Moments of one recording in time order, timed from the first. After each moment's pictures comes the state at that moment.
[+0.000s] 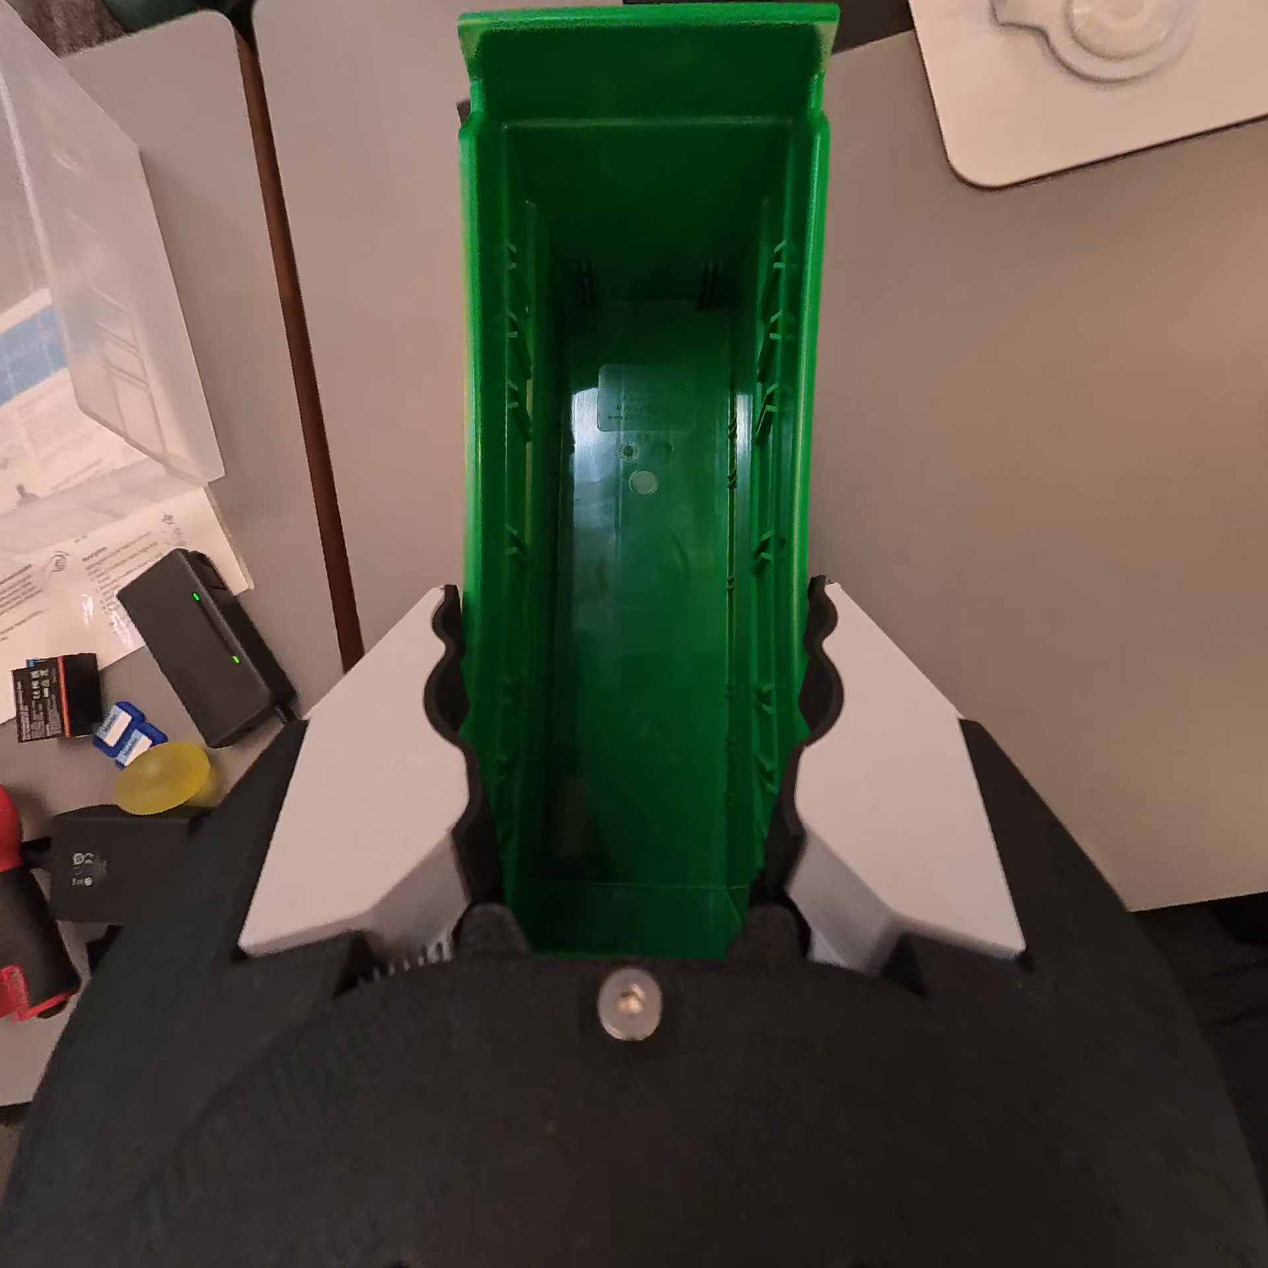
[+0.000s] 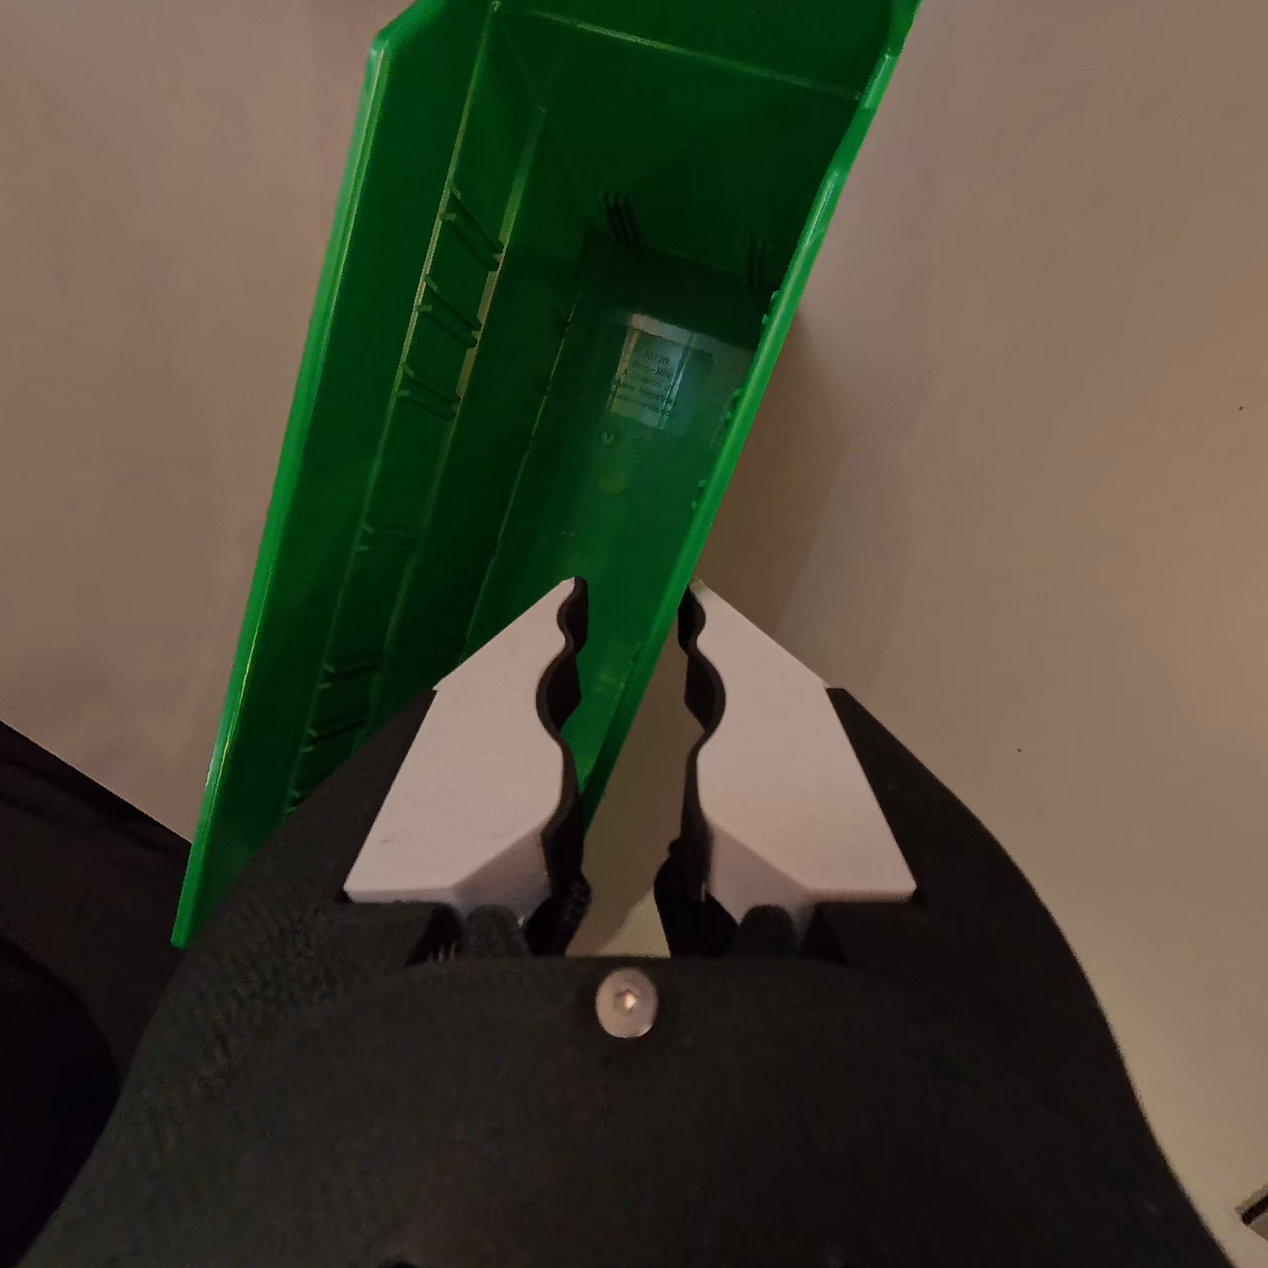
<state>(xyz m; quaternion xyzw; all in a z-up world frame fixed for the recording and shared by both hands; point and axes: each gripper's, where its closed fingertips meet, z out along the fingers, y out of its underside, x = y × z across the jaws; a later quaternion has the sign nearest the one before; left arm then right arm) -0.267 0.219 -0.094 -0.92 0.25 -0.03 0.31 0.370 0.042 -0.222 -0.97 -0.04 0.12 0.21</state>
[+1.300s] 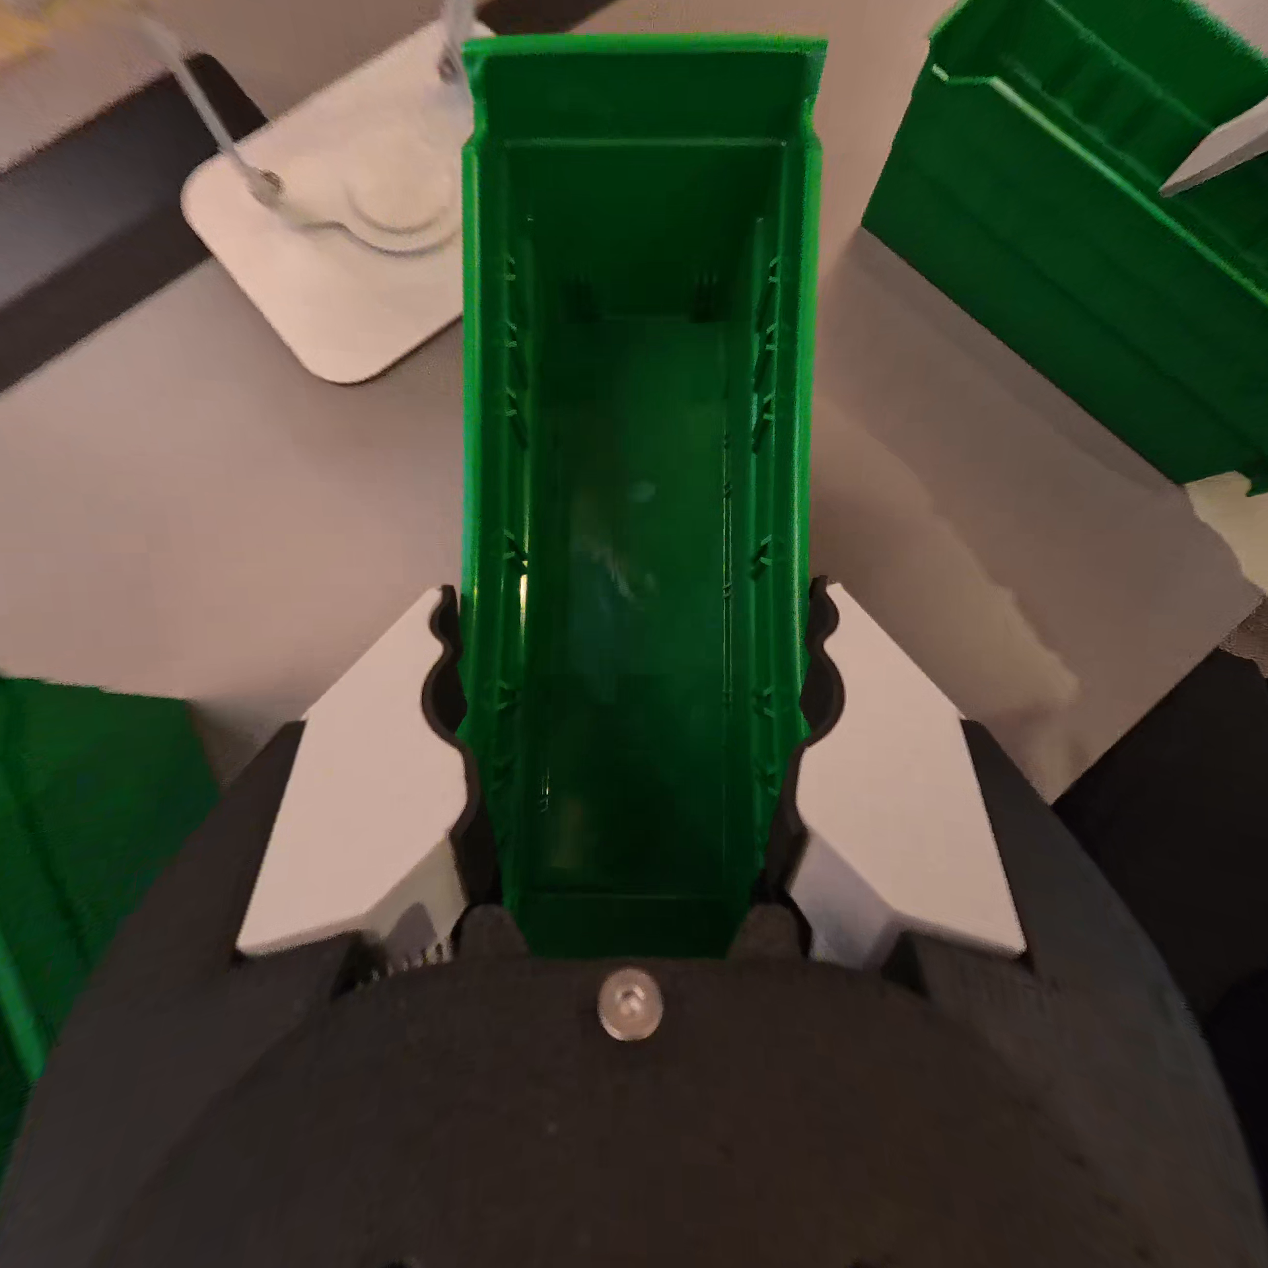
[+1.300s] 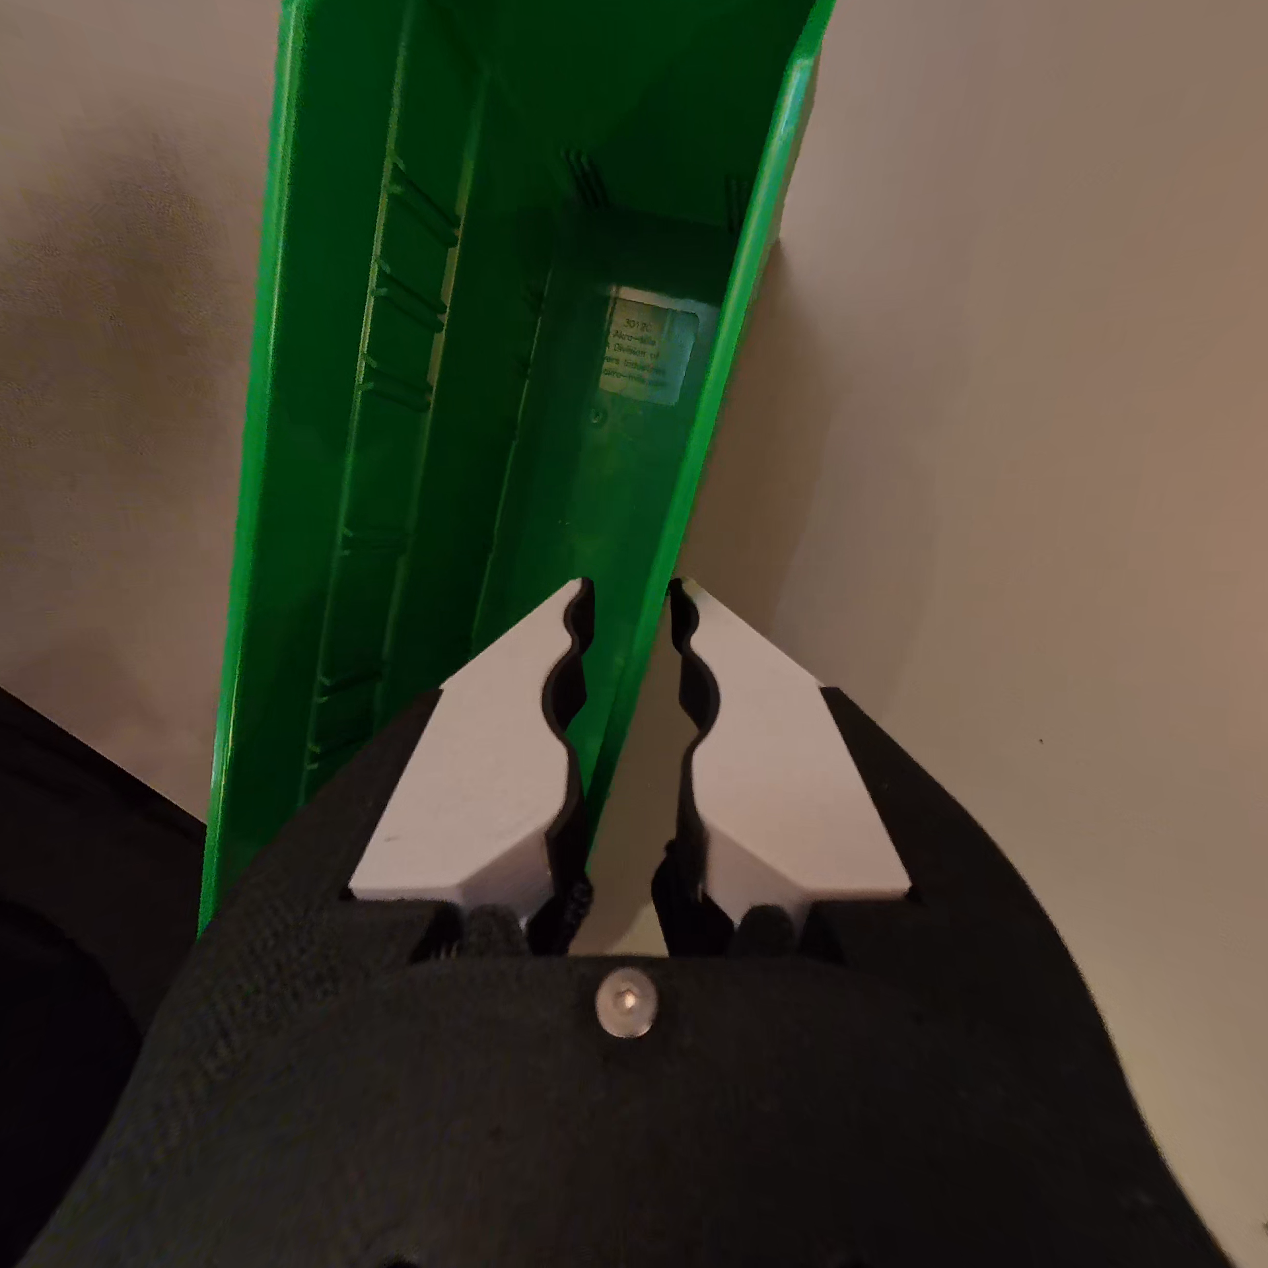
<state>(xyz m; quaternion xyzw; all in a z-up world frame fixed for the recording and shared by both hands) 0.009 0.146 -0.131 -0.83 0.44 -0.18 0.28 0.373 0.034 -0.232 -0.97 -0.04 0.14 0.19</state>
